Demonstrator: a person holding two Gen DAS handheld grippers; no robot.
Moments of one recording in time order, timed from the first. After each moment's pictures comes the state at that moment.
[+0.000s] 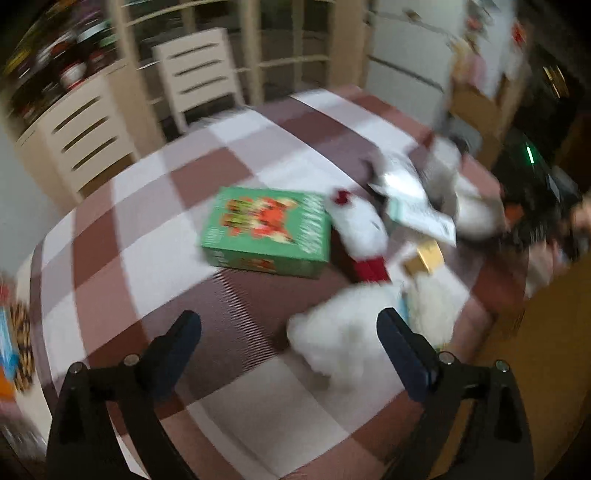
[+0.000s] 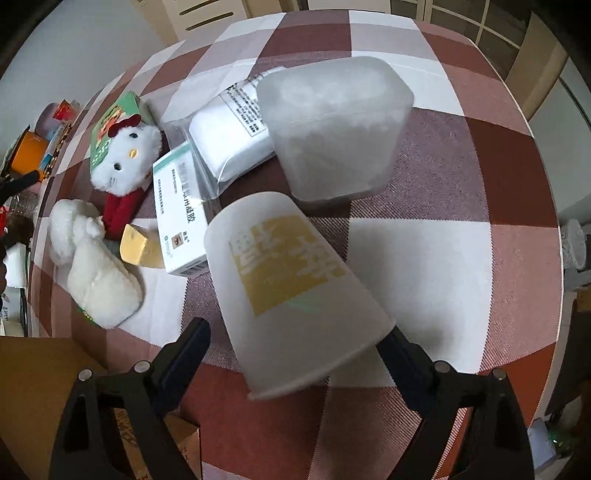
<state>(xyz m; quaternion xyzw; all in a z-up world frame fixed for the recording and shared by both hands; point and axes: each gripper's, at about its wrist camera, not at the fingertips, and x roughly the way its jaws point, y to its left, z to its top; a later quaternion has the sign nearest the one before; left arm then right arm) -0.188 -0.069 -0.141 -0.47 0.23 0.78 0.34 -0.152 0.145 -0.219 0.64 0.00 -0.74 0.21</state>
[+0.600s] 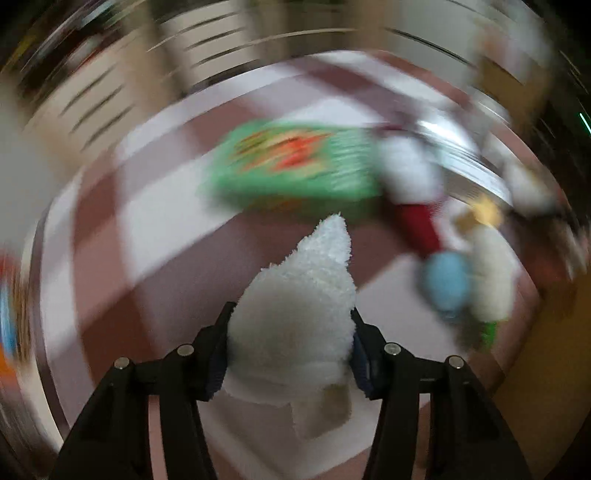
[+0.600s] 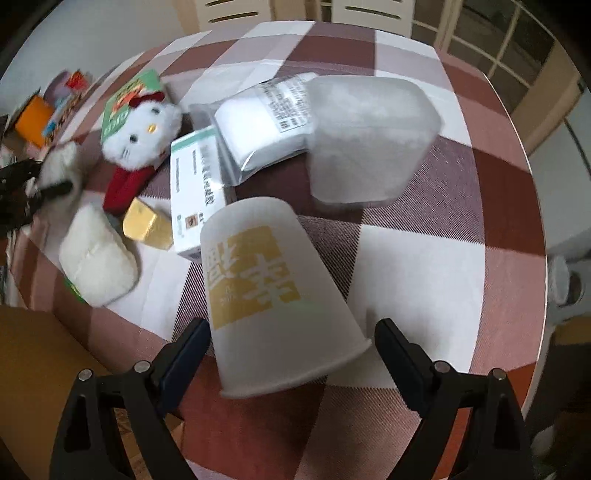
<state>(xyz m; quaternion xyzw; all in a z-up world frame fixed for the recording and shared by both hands) -0.200 -0.129 -0.191 -0.53 0.15 0.81 0.19 -0.108 0.096 -0.228 0.61 0.08 -0.76 0.23</state>
